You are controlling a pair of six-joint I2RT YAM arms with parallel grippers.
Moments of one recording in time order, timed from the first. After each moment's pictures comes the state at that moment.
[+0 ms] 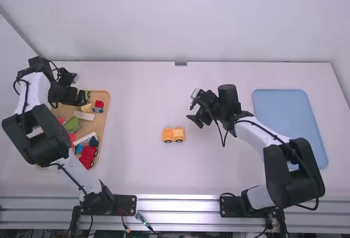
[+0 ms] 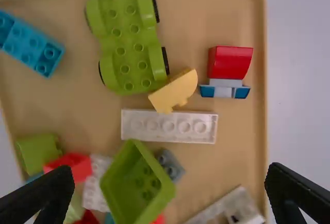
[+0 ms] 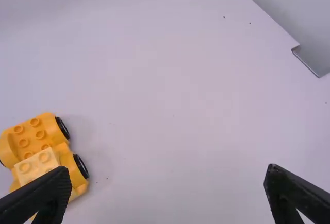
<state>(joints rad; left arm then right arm) 0.54 1.98 1.69 -1.06 0.13 0.67 0.30 1.57 0.78 0.05 -0.54 -0.60</state>
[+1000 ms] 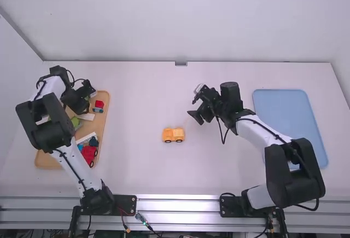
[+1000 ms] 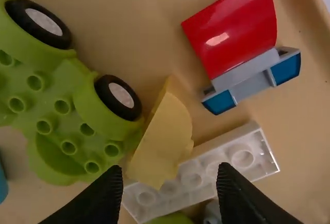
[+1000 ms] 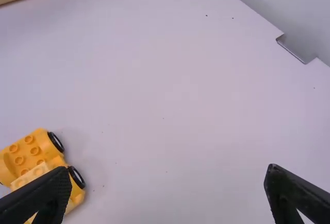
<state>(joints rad) 0.50 2.15 1.62 -0.91 0.05 1.14 0.28 1.57 0.81 0.04 -0.53 -0.50</state>
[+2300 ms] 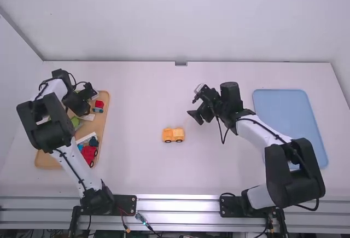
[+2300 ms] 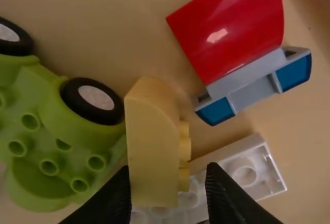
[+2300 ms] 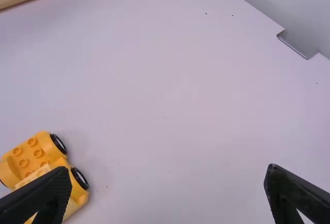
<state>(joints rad) 0.50 2.15 1.56 -0.85 0.05 1.14 0.28 1.57 0.81 0.04 -0.53 -0.47</state>
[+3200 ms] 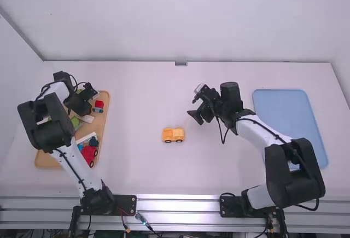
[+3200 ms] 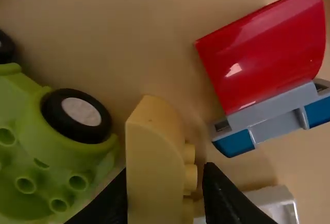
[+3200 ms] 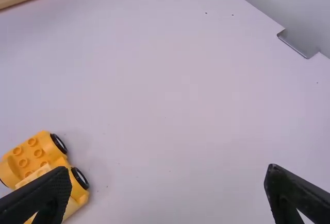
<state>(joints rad) 0.50 2.15 1.50 -0.73 0.08 1.07 0.28 1.57 0.81 0.04 -0.53 -0.47</state>
